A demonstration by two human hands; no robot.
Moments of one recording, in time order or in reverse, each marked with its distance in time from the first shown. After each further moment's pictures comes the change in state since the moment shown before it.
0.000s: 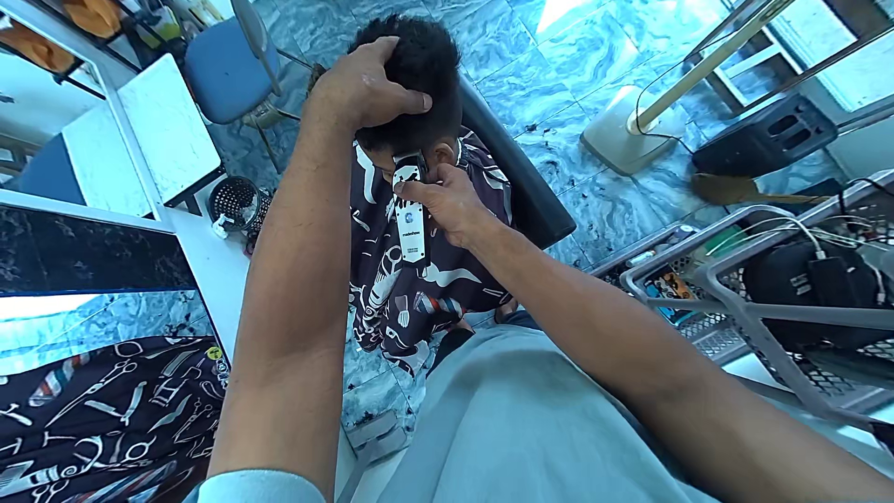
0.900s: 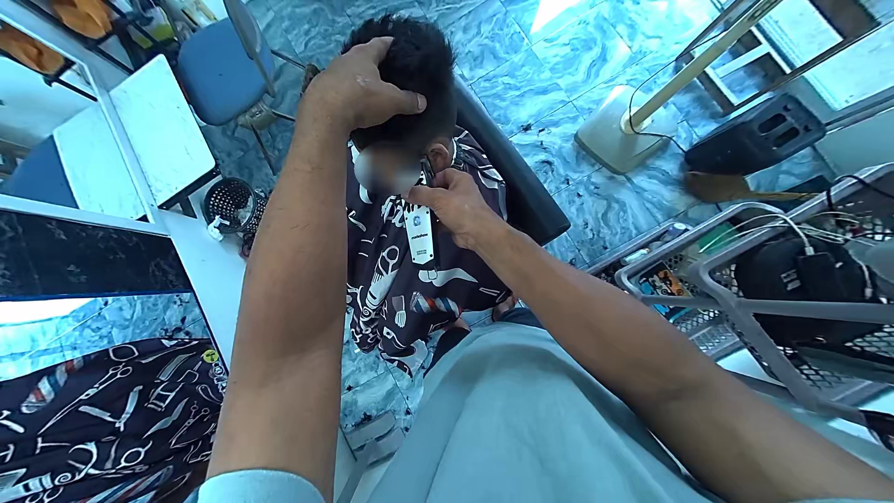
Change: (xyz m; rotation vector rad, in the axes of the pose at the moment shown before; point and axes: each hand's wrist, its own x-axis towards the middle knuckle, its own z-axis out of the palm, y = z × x) left_hand 0.000 0.000 0.002 -0.002 0.004 0.008; right_hand -0.005 0.003 -0.016 -0.072 0.045 0.050
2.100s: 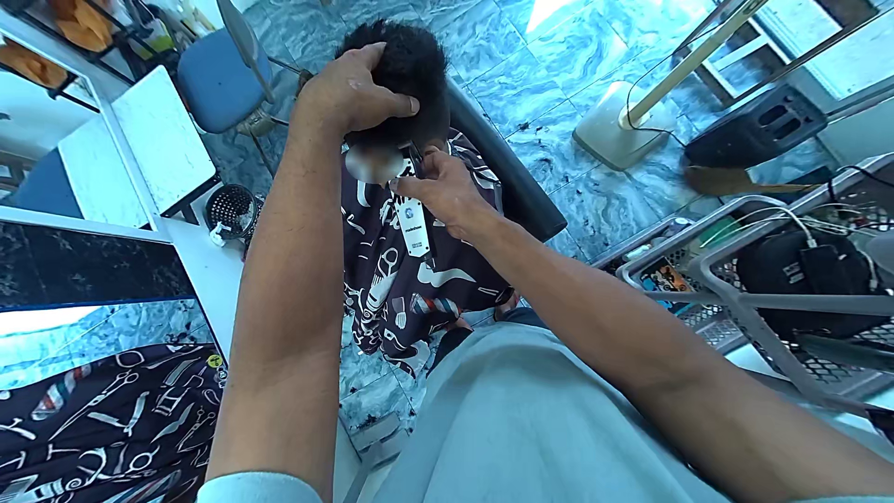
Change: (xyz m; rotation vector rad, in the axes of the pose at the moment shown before) left_hand 0.002 0.005 -0.003 0.009 -0.021 0.001; right_hand 0.009 -0.015 -0.001 -0.131 -0.015 -0.200
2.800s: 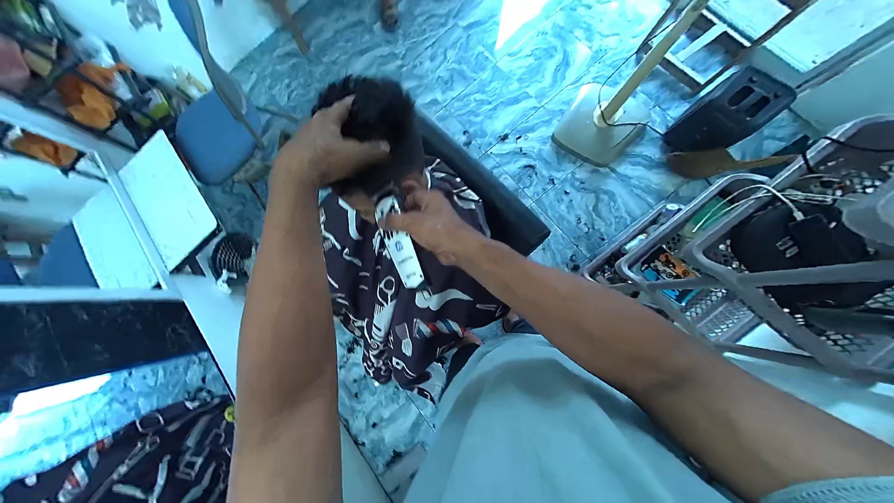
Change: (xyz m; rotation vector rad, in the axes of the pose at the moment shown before) left_hand -0.010 0.000 -0.003 -0.016 0.005 0.095; right_hand -0.009 -0.005 -0.008 0.001 -0.012 0.027
